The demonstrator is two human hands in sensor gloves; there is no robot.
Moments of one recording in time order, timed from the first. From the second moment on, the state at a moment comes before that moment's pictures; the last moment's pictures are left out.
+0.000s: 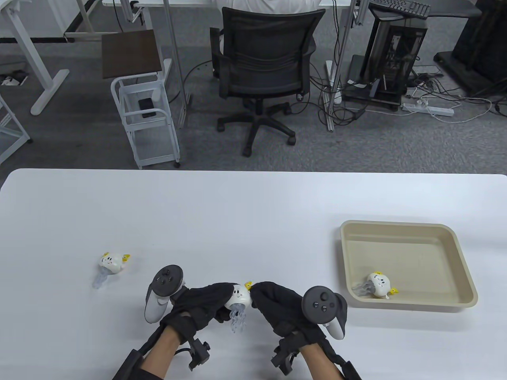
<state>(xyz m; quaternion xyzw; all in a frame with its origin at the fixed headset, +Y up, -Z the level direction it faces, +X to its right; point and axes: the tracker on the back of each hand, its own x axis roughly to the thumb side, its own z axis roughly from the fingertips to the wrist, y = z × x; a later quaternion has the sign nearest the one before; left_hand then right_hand) -0.175 -0.744 -0.313 -0.19 -0.23 0.56 0.77 0.088 -0.739 -0.286 0.16 0.03 0.82 0.54</state>
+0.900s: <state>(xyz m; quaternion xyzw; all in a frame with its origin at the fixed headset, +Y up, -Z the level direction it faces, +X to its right) -0.182 -0.754 -0.318 -0.24 -0.19 0.64 0.71 0.086 -0.732 -0.285 0.21 0.01 0.83 0.52</state>
